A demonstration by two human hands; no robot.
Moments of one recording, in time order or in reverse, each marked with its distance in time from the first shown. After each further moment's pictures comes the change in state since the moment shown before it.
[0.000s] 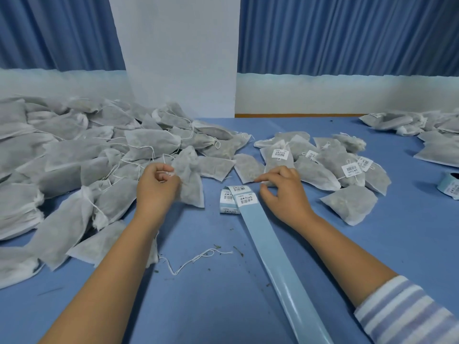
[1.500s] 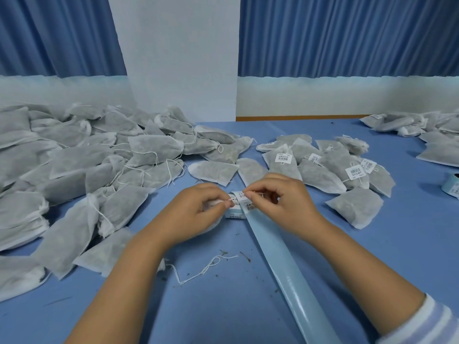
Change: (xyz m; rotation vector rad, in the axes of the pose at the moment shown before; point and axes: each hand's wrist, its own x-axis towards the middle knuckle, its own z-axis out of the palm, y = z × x) left_hand -0.048 0.042 -0.008 0.414 -0.703 0.533; right_hand -0.015 -0.063 -0.031 0.287 -0.085 -0.181
